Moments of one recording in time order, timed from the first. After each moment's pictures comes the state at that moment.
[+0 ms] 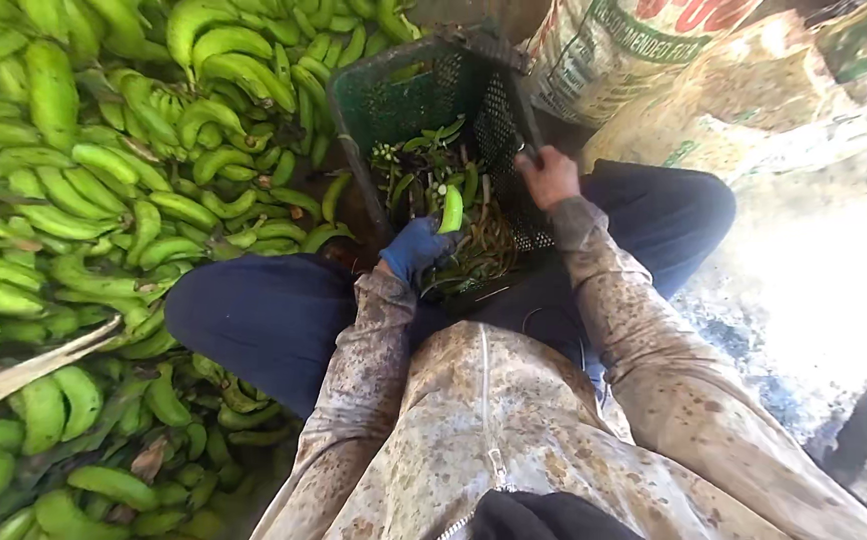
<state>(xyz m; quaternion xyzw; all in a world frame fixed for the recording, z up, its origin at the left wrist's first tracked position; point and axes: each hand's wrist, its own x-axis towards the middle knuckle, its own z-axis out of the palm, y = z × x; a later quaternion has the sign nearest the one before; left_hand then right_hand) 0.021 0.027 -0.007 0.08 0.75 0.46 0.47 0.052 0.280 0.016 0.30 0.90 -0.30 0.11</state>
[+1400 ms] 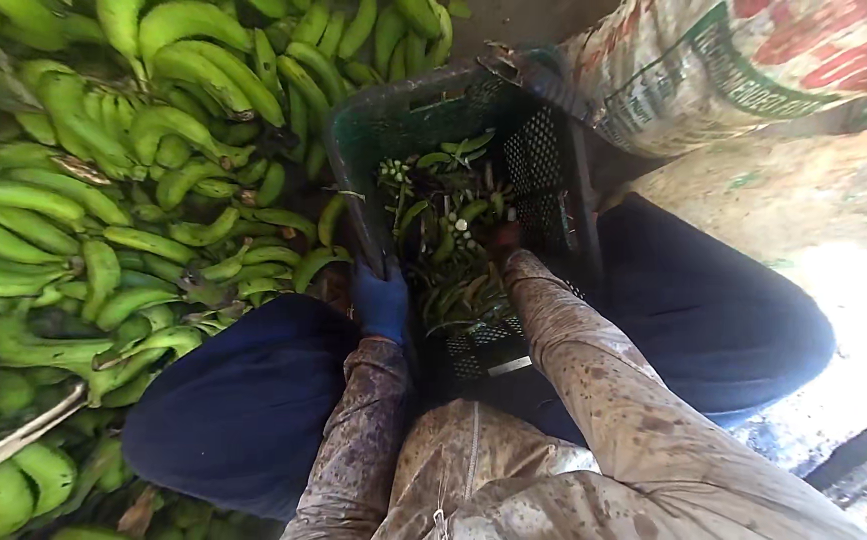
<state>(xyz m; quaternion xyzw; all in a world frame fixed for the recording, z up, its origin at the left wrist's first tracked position) -0.050 0.013 -0.067 -0.22 0.90 0.31 0.20 -0.054 0.260 -0.227 0.46 0.78 -0.32 0.28</state>
